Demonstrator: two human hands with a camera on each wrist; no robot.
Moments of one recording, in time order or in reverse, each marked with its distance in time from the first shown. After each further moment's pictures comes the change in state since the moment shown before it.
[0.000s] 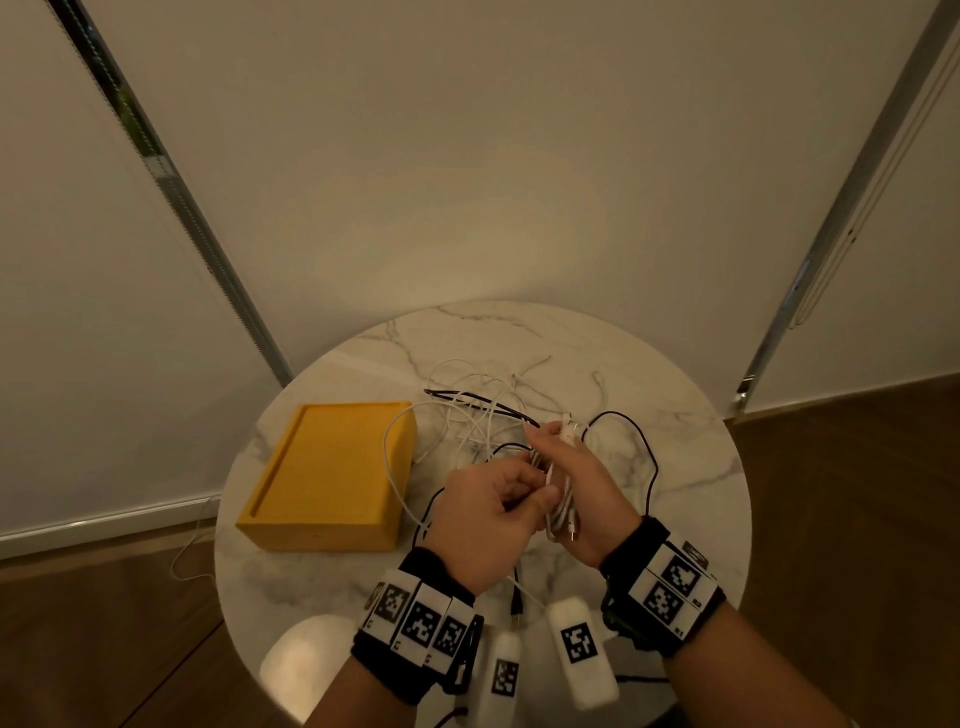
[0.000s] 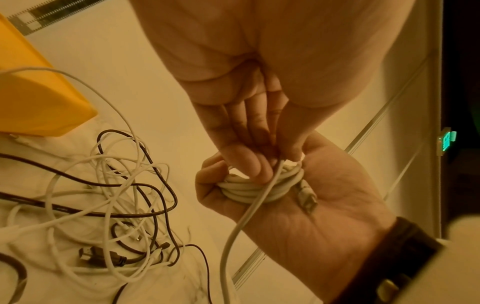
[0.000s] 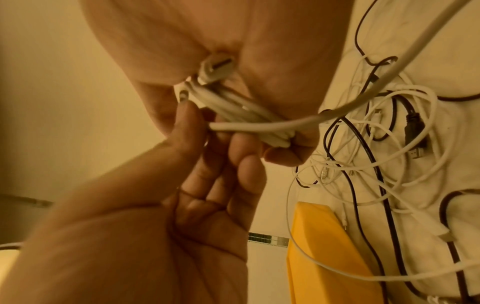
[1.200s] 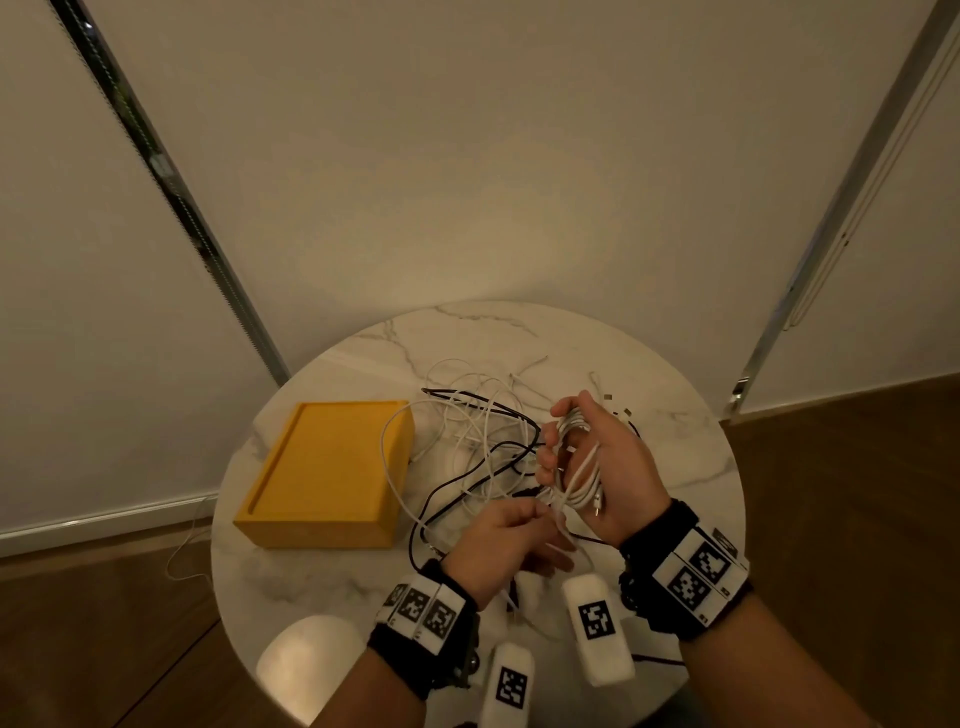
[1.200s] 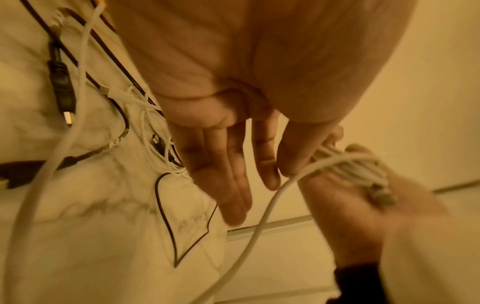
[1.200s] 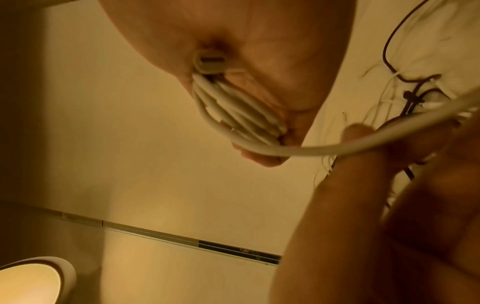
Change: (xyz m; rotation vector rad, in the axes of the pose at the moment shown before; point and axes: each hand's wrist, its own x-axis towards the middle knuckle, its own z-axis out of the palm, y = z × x) left_hand -0.005 -0.023 0.021 -0.434 -0.319 -0.545; right_hand -0.007 -0.028 -0.004 0.109 0.067 -0.073
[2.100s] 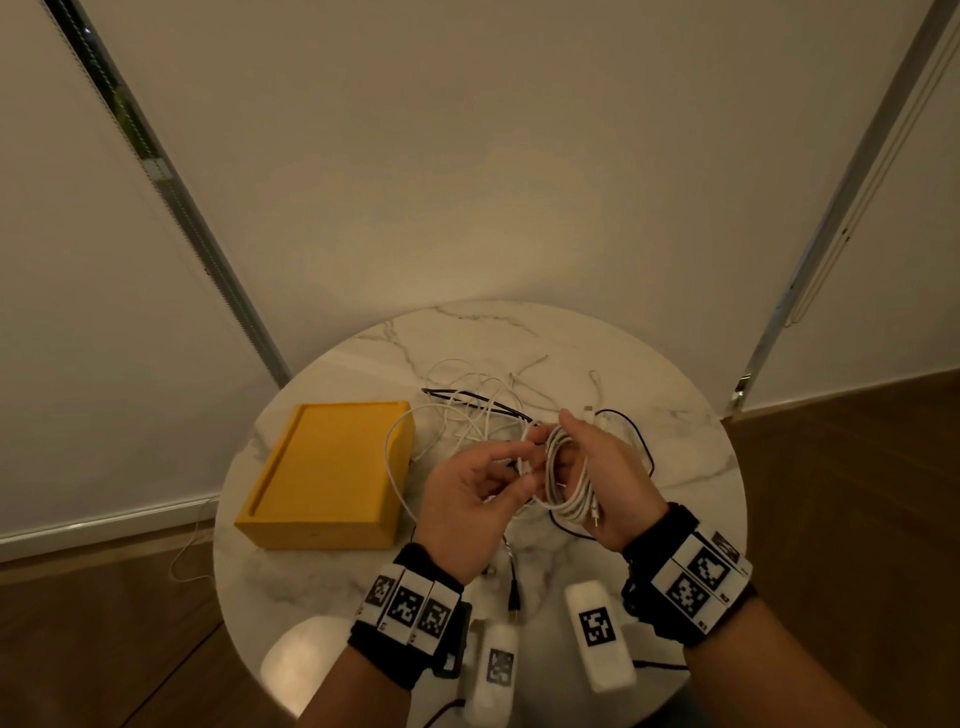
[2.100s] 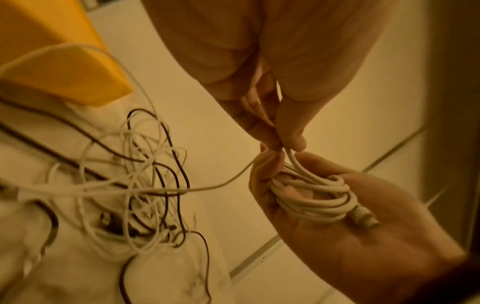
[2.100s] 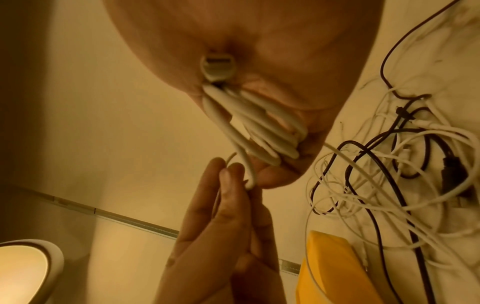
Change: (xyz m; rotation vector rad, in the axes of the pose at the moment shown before) left_hand -0.003 0.014 -0.018 0.142 0.368 0.674; right_hand -0.006 0.003 -0.002 -0.247 0.059 0.073
